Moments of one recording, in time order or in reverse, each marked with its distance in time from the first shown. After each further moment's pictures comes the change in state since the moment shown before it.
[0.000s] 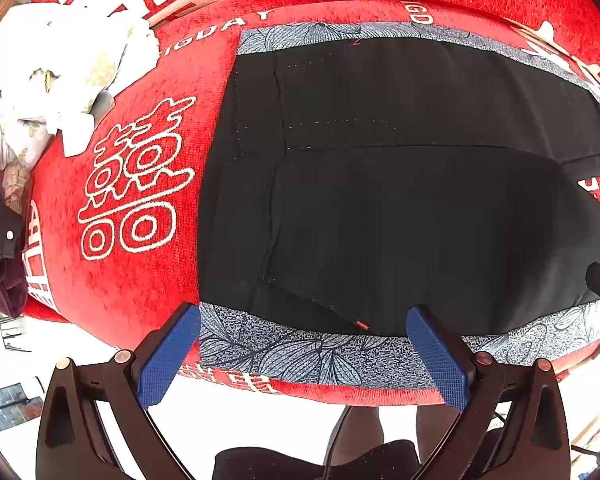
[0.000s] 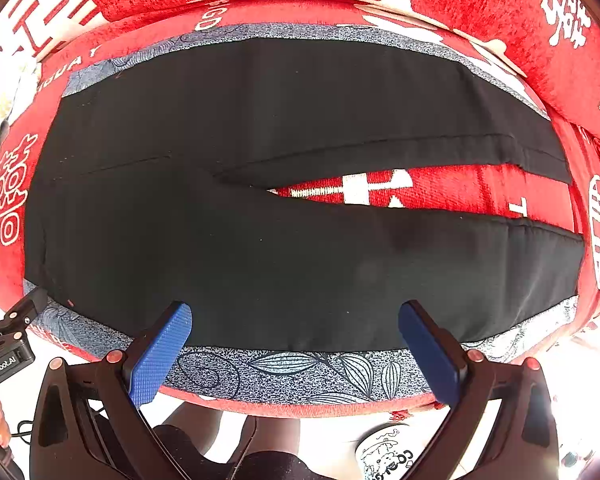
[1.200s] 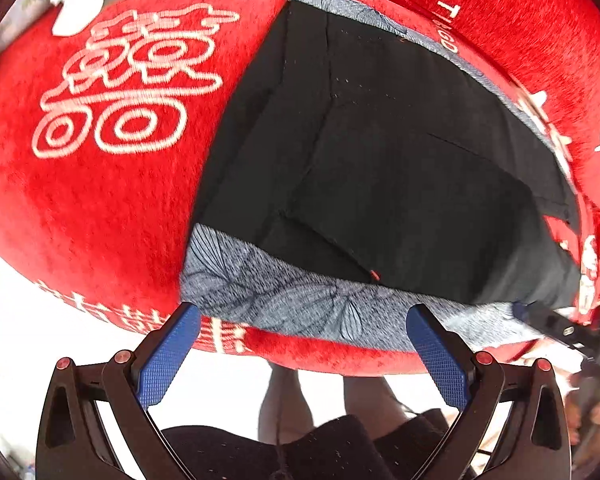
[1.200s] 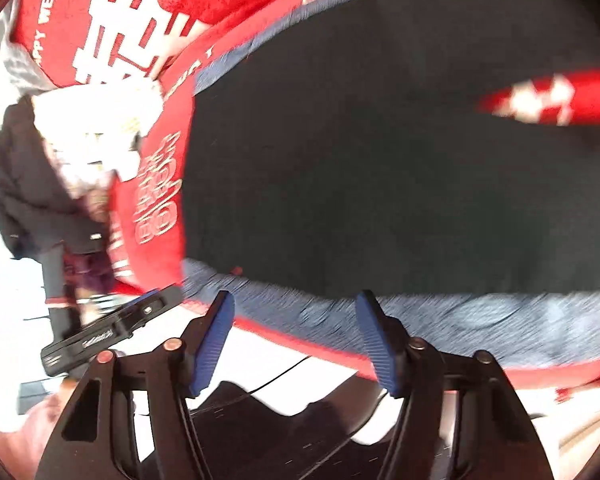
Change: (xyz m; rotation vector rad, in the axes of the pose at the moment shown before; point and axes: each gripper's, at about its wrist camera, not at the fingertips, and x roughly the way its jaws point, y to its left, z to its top) left arm 0.030 0.080 -0.048 -0.231 0.099 -0.422; right arm 0.020 0.018 -0.044 0.114 0.089 0.710
